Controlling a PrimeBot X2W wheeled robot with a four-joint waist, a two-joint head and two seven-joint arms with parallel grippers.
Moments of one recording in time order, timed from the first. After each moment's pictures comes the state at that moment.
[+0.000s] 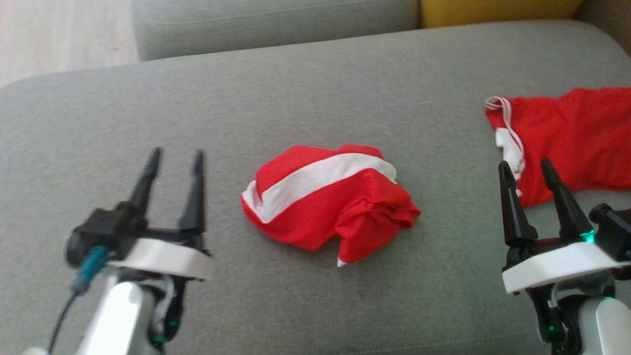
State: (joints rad) left arm -0.15 0.17 -0.28 0.08 -0.29 0.06 -0.25; right arm 0.01 -0.07 0.00 -0.14 0.25 0.12 0.10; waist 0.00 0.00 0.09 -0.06
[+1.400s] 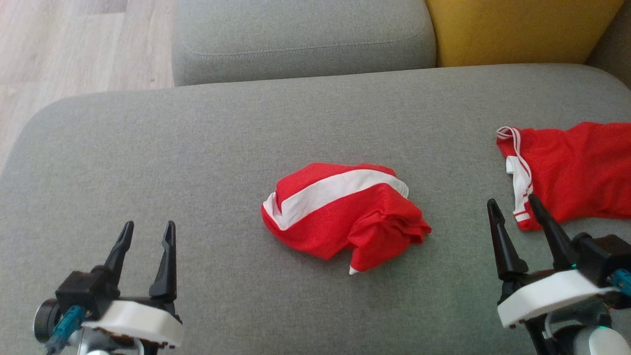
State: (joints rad) left arm 0.10 0.27 -0.22 -0.02 -0.32 0.09 -0.18; right arm 0.12 -0.08 0.02 -0.16 0.19 0.12 0.13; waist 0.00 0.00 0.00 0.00
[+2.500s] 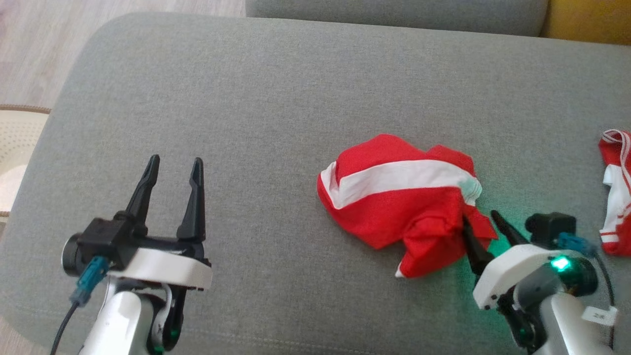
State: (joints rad) left arm -0.11 0.19 -0.28 0.04 -0.29 0.07 -0.25; right arm -0.11 -0.11 0.09 0.30 0.27 0.12 0.19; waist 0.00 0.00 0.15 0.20
